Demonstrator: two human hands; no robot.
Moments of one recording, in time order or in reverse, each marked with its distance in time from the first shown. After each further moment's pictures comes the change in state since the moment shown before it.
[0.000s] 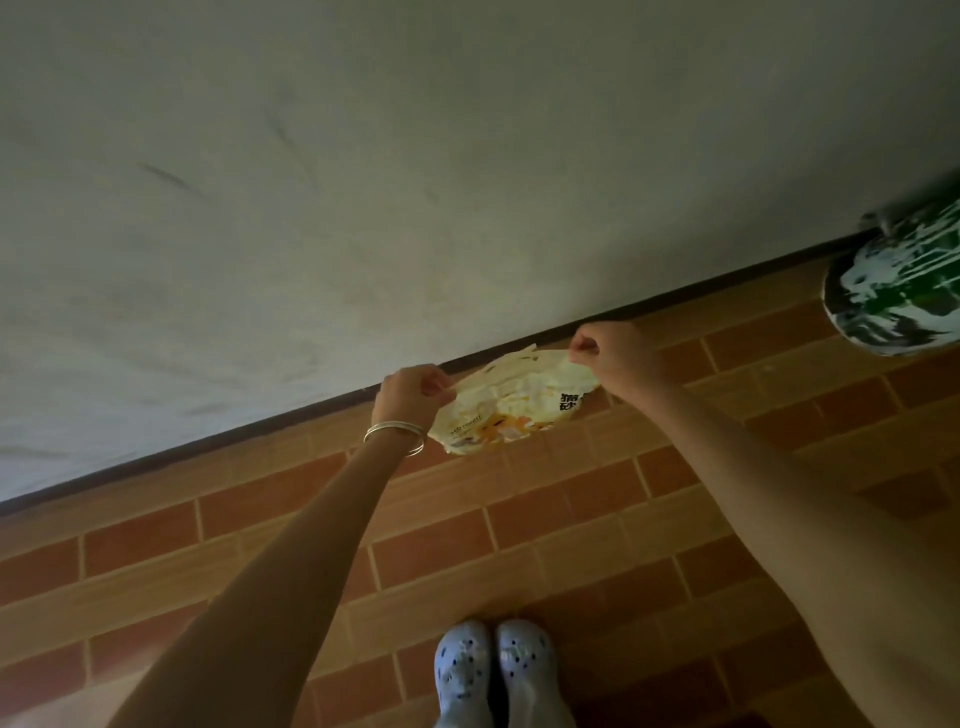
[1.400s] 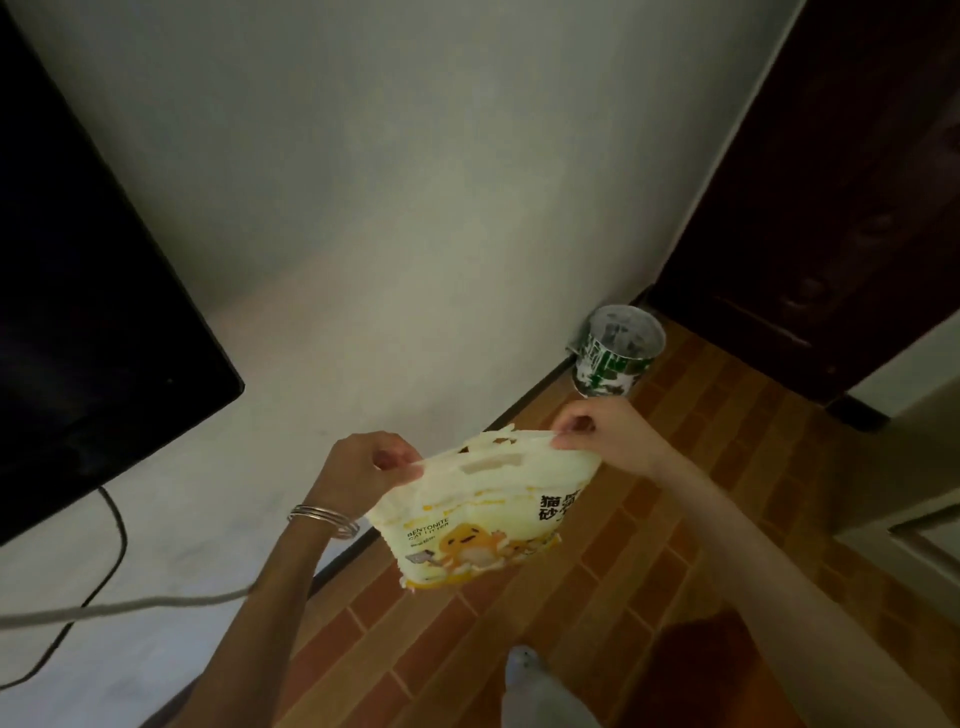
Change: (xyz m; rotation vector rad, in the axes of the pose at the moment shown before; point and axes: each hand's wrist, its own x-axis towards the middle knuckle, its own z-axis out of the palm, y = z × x) left_hand -0.342 0.181 -0.383 0.016 -0.269 0.795; right_hand -0.437 -0.294 -0.306 0.242 0.340 0.116
